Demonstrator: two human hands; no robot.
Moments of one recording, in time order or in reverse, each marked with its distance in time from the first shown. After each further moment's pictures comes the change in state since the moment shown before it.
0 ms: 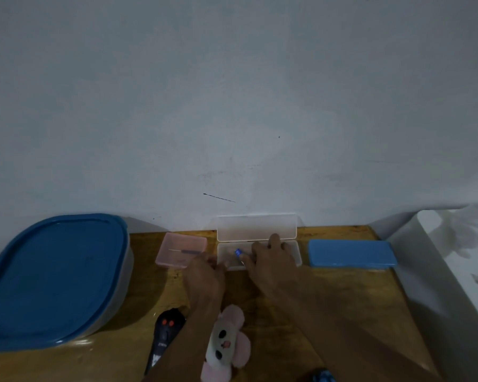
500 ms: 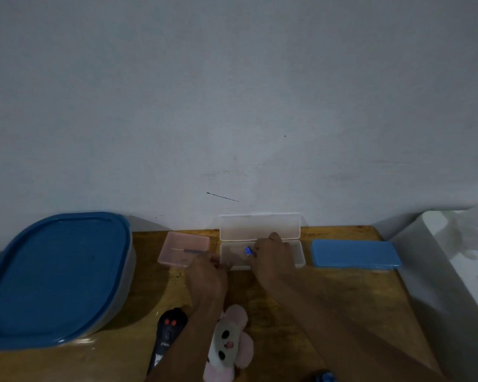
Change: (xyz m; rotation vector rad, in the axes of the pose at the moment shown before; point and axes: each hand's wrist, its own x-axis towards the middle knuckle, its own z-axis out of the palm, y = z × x) left_hand 0.002 0.002 -0.003 -0.053 -0.024 -0.016; right_hand 0.014 -0.009 0.002 0.058 0.060 0.049
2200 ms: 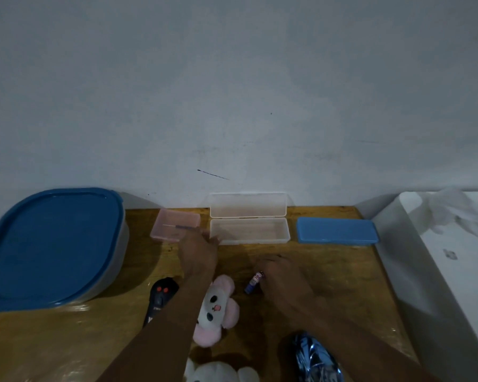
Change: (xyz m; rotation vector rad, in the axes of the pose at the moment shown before) left_hand -0.009 -0.001 -0.003 0.023 0.019 0.077; right_hand -0.085 0.048 -0.025 -0.084 -0.183 -0.327
